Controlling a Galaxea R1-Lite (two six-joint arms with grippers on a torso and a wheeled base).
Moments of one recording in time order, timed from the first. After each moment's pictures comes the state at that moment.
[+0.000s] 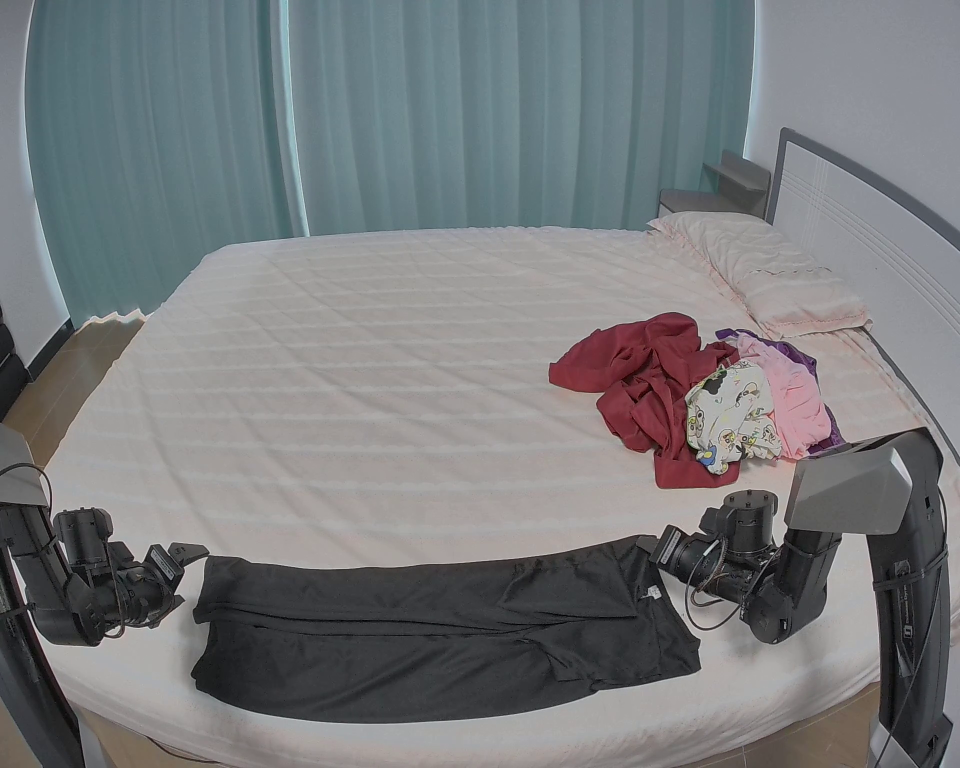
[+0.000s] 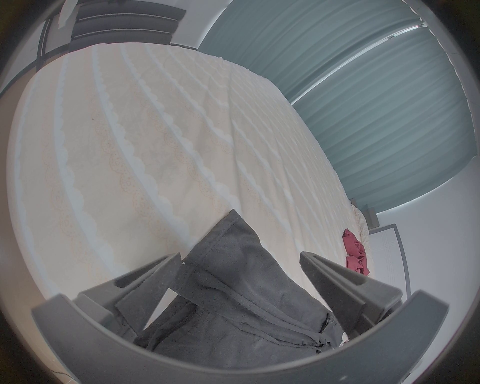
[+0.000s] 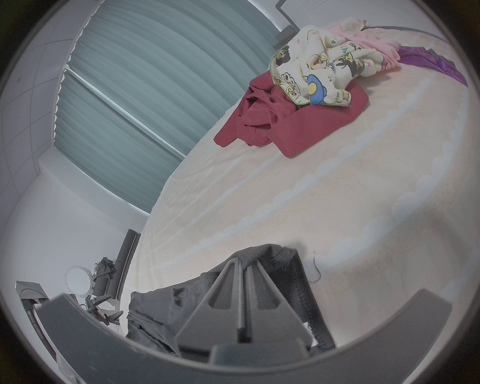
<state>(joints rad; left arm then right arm) 0.38 2.19 -0.32 -1.15 -0.40 -0.68 0.26 2.51 -0.68 -1.38 0.18 0.72</state>
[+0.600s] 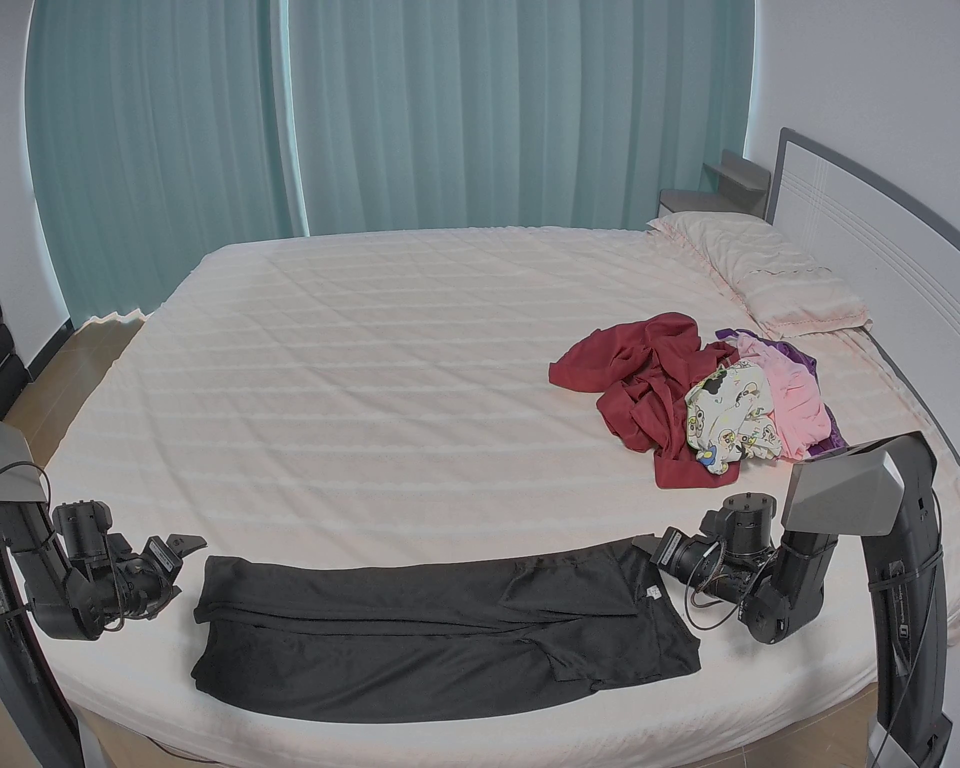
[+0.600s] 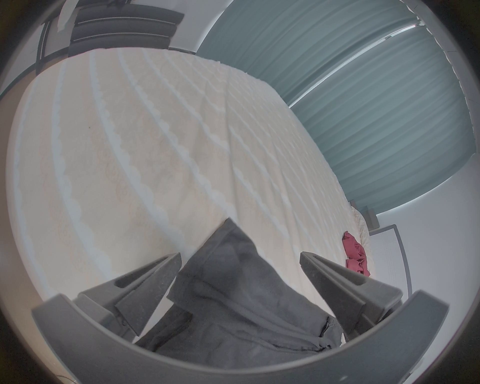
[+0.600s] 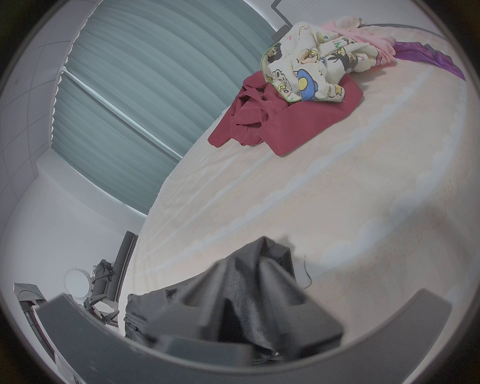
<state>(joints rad) 0.37 2.18 -0.35 -1.14 -0.38 -0.68 0.25 2.55 -0.70 -1.39 0.19 0.73</state>
